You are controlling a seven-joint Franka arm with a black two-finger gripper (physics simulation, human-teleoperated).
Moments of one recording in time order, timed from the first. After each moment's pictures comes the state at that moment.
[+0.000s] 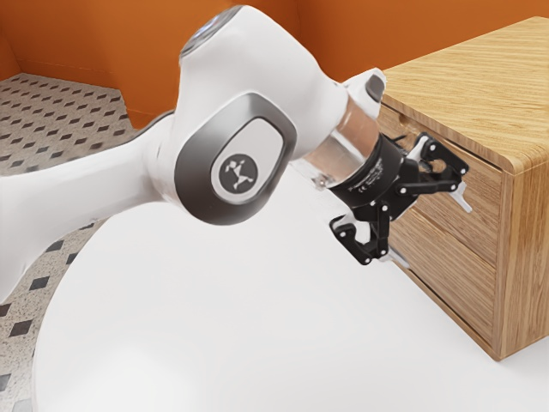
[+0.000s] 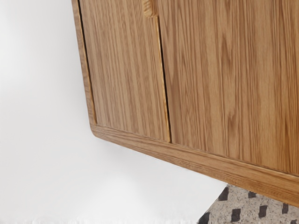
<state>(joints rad) -0.64 0.00 0.24 -1.67 -0.28 2.21 -1.19</state>
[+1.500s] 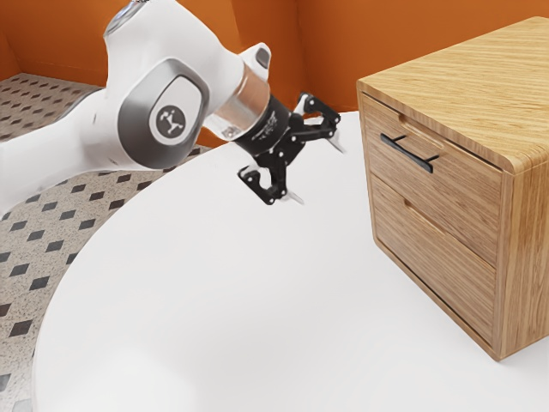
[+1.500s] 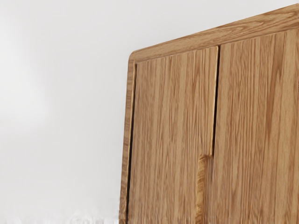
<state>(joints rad) -0.10 -0.01 0.01 -1.67 -0.26 2.19 -1.13</state>
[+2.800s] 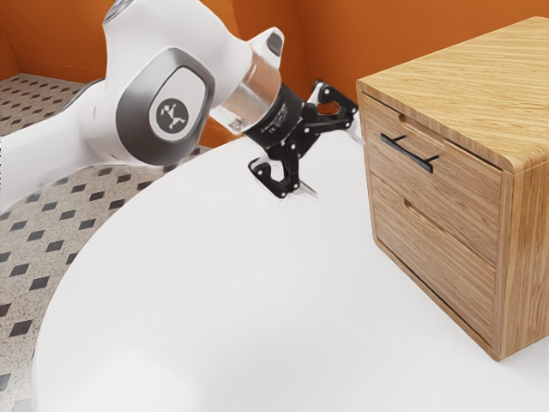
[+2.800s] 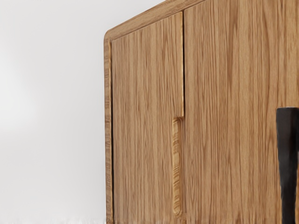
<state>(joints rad) -0.06 -0.02 -0.09 -1.63 -0.26 2.19 -1.10</state>
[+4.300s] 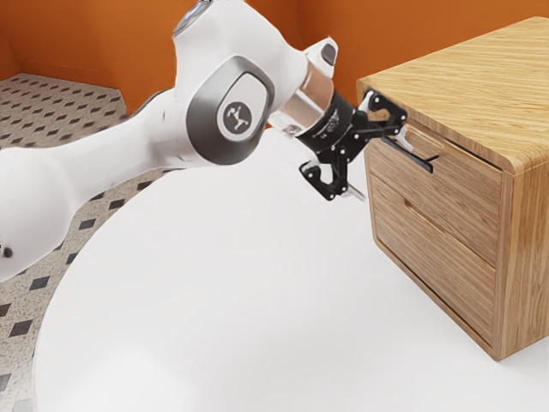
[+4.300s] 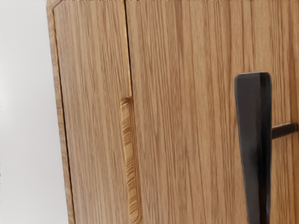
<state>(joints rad) -0.08 0.18 -0.10 -1.48 -0.31 2.20 -1.03</state>
